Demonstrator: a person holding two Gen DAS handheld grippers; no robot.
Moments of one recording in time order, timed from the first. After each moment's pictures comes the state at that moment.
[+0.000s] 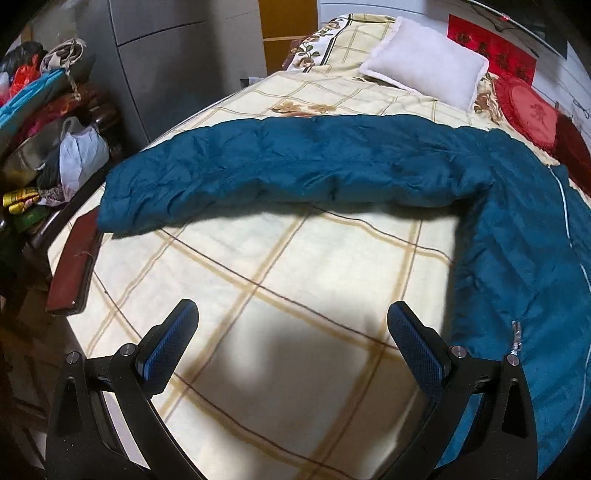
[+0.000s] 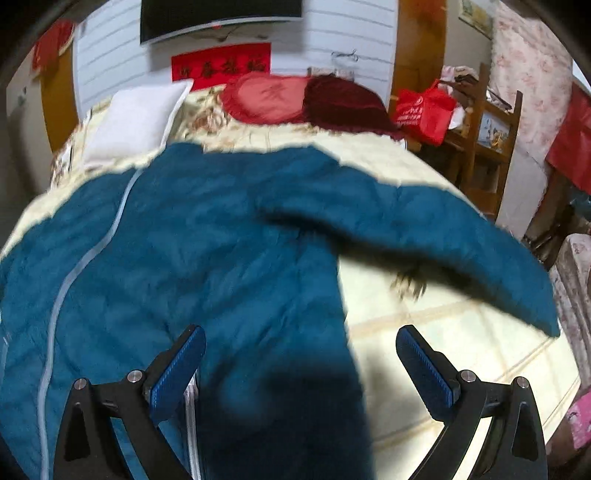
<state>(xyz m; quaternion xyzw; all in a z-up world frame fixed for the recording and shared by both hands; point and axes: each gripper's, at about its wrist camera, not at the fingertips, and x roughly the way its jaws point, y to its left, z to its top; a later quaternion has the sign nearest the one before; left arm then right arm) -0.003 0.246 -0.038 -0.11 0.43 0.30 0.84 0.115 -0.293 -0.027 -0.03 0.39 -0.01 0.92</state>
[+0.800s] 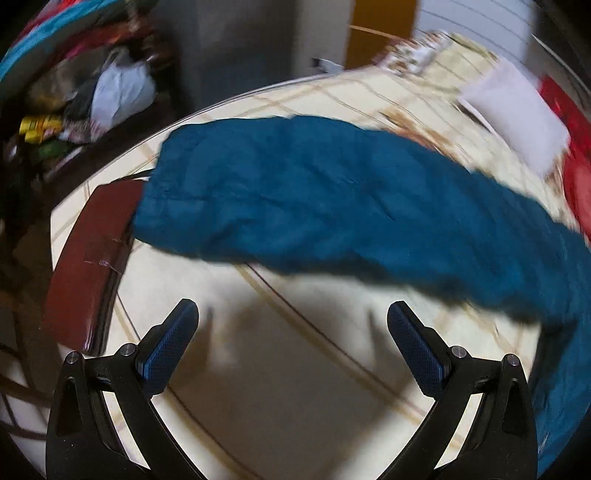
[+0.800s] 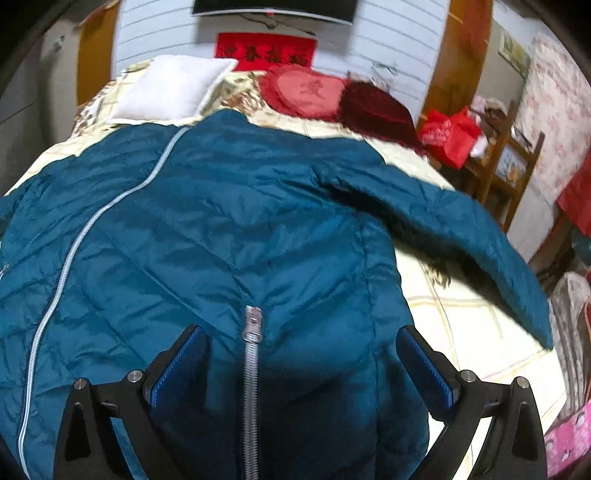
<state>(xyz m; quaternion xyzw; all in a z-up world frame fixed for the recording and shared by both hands) -0.009 0.400 -0.057 -0.25 0.41 0.38 0.79 0.085 -0.247 -0.044 -0.10 0.39 0.02 0.92</state>
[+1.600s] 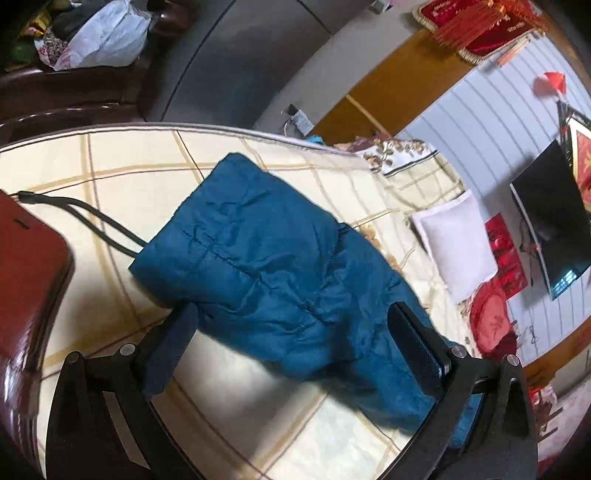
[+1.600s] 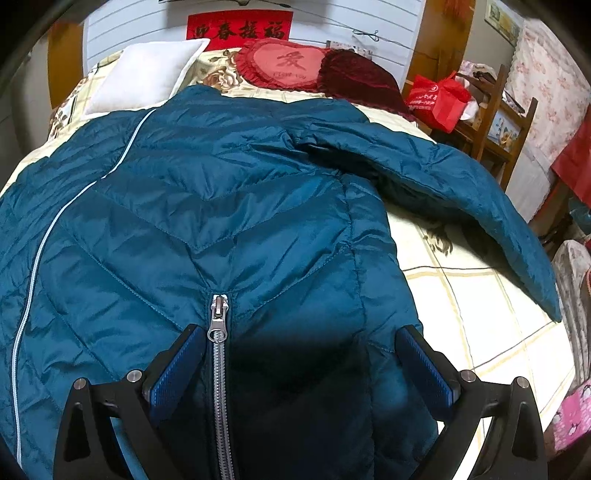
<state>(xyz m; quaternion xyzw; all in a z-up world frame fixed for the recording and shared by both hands) -0.012 0.519 -0.072 -0.43 0.22 0.26 0.83 0.100 -0.262 -0.061 -0.07 0.43 -0.01 0.90</state>
